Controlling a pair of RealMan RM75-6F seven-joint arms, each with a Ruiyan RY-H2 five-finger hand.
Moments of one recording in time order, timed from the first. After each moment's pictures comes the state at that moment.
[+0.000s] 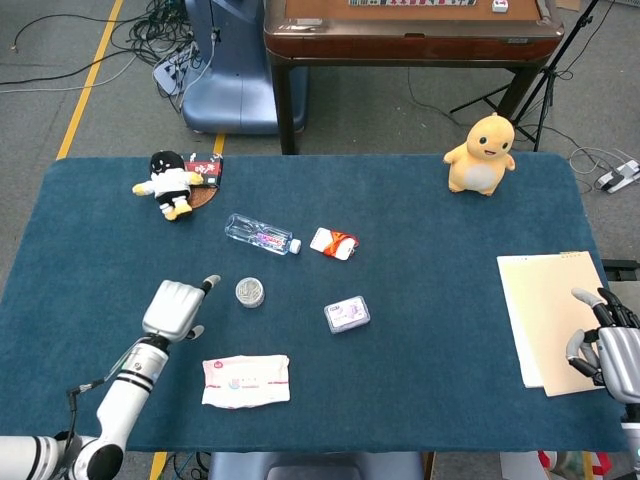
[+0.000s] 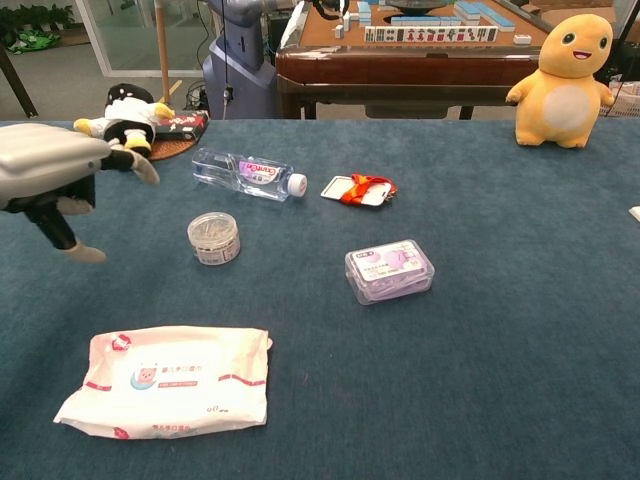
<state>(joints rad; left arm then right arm) -0.76 -1.35 0.06 -1.82 0.94 1.29 0.71 0.04 -1.01 0.05 -1.68 -1.46 1.46 0.00</state>
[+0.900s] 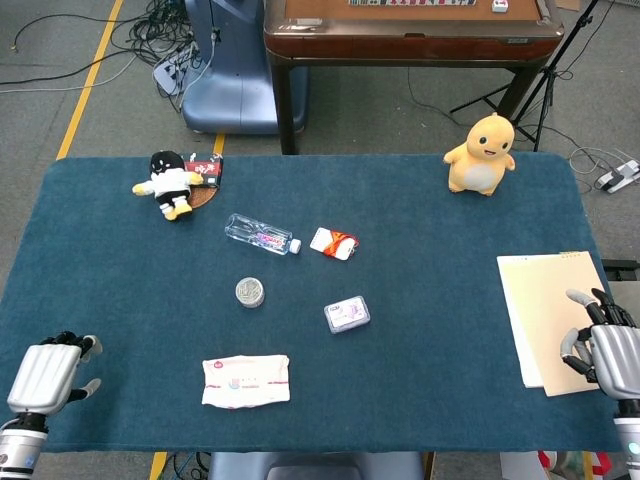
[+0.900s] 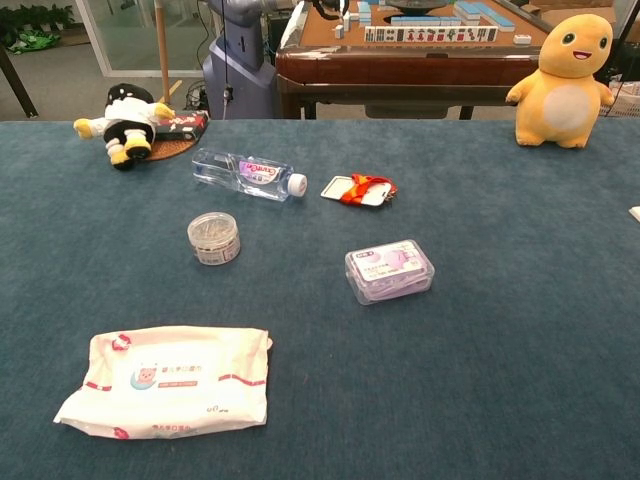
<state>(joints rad) -0.31 -1.08 0.24 -1.83 1.32 1.55 0.41 0.05 -1.03 0.06 -1.68 -1.43 1.44 -0.05</state>
